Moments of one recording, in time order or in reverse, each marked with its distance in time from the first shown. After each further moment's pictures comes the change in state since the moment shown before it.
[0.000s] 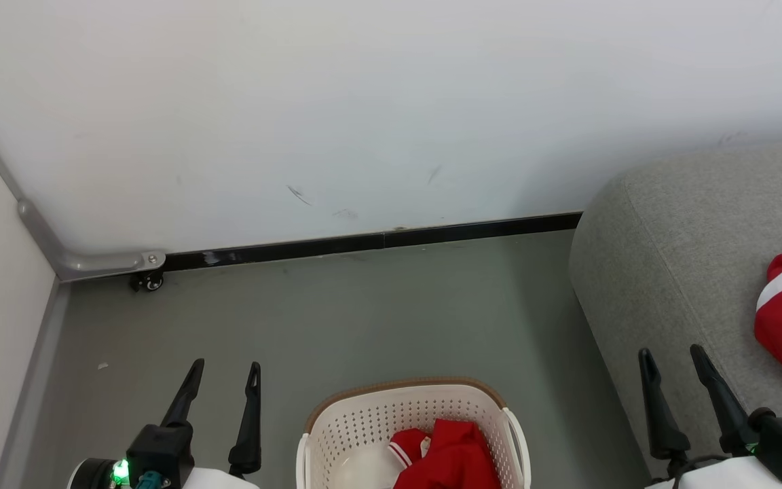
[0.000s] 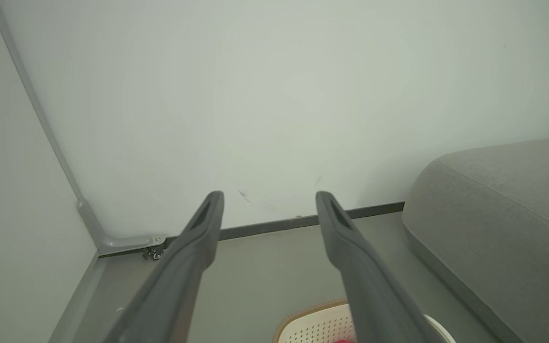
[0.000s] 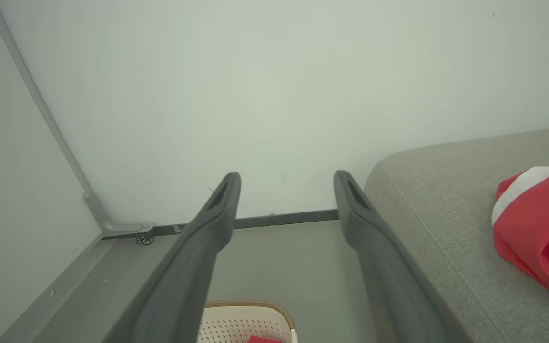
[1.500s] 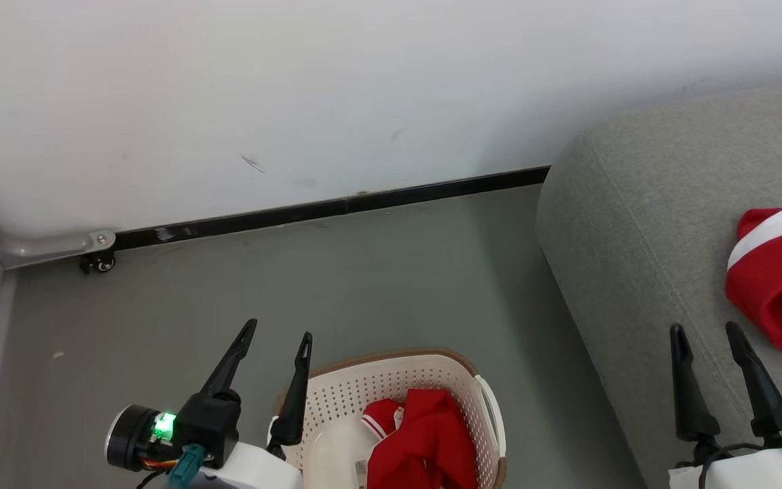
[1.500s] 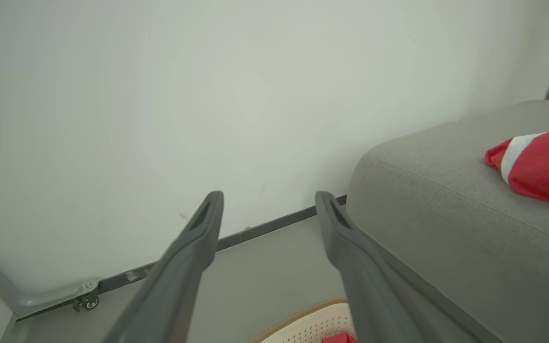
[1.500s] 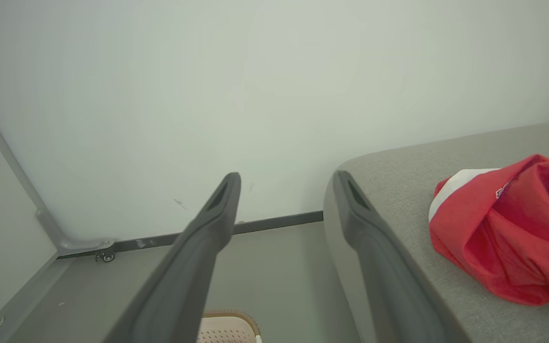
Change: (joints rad) left arm -0.095 -0.012 -0.071 -0.010 0.068 -0.073 0.000; right arm 0.023 0.025 -0.071 -0.139 -0.023 0.000 0.037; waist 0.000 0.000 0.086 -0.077
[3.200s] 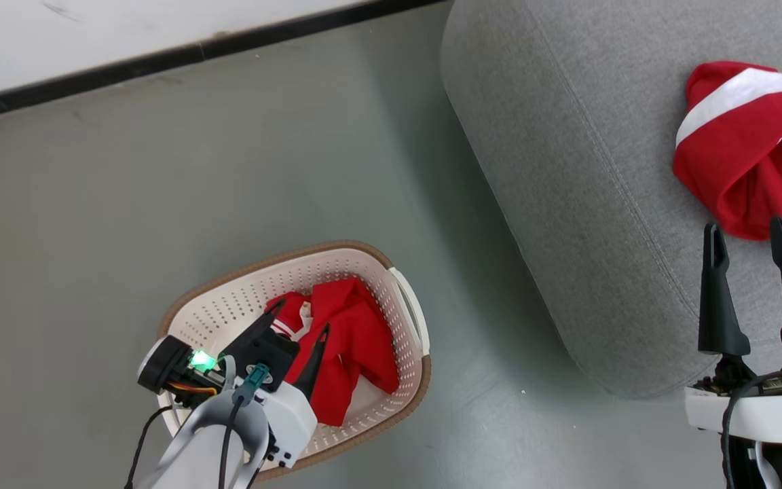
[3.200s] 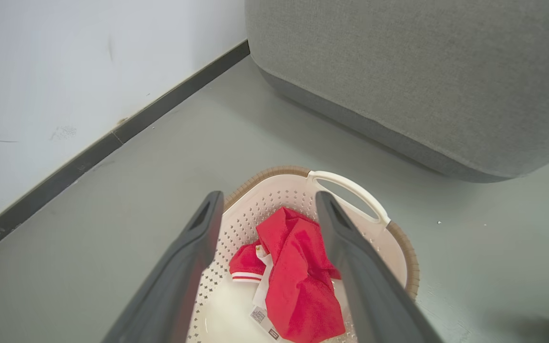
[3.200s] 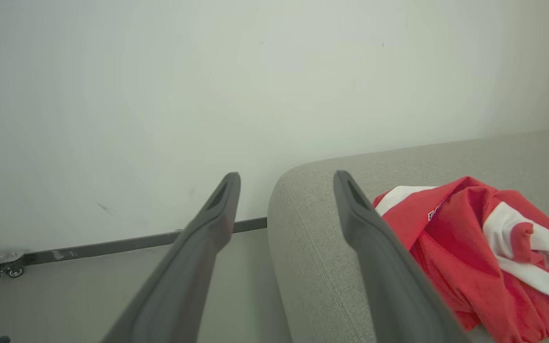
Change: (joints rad) left arm -0.306 -0.017 -0.141 0.429 0.133 -0.111 0.086; right arm -0.150 0.005 -0.010 -0.132 -0.004 0.000 -0.052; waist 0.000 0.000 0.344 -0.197
